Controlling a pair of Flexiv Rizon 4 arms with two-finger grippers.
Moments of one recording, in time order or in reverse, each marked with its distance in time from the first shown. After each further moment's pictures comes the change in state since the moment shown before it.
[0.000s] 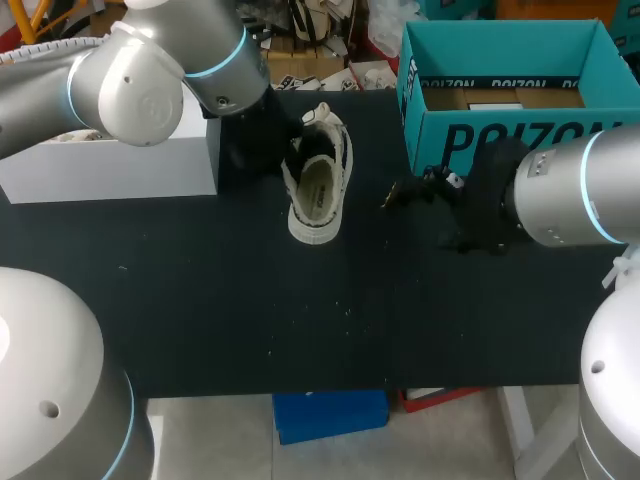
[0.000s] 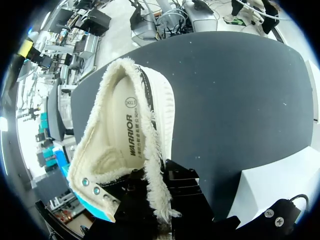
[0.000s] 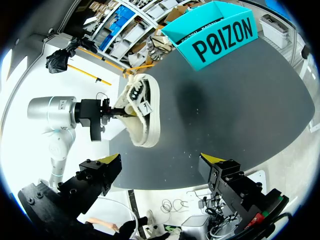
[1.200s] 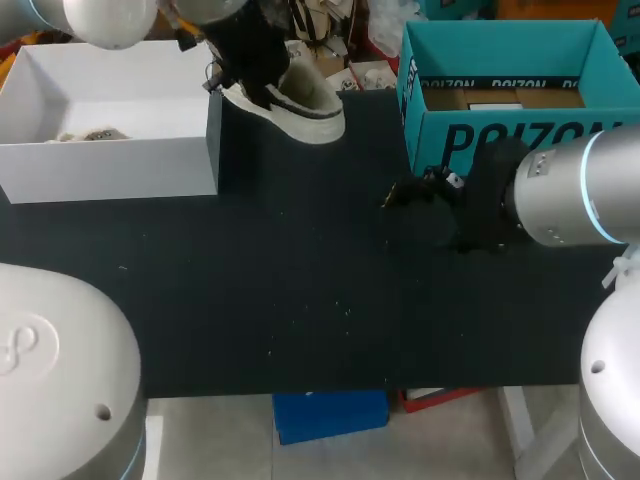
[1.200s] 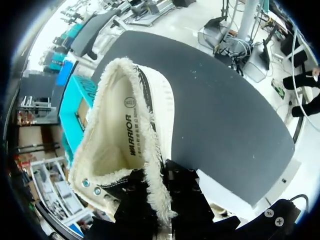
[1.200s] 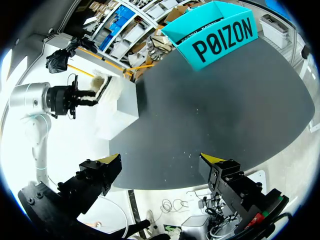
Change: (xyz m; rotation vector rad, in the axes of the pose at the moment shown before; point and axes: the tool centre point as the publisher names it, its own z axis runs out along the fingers) left arm 0.014 0.061 -0.116 -0.140 0.093 -0.761; right arm 0.000 0.000 0.000 0.000 0.000 0.000
